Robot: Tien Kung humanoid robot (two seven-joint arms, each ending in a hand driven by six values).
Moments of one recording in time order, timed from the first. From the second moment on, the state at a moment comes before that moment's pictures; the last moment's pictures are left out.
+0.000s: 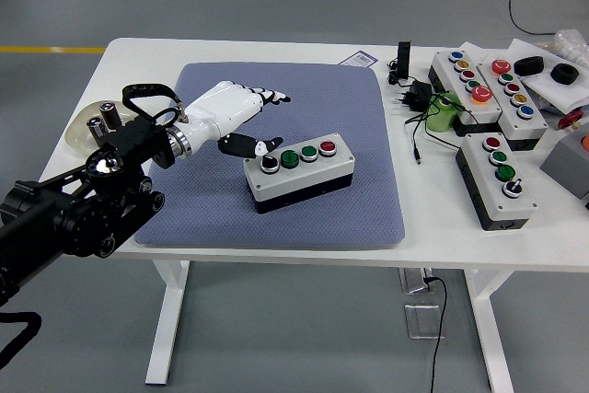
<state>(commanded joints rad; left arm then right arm) -0.90 0.19 -0.63 -0.75 2.01 0.24 -0.27 0.12 -0.16 0.30 0.20 -0.36 -0.29 -0.01</state>
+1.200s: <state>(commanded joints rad) -0.82 0.25 -0.73 -1.23 2.19 -0.26 0.04 0.12 -0.16 0.31 0.20 -0.37 -0.29 -0.01</state>
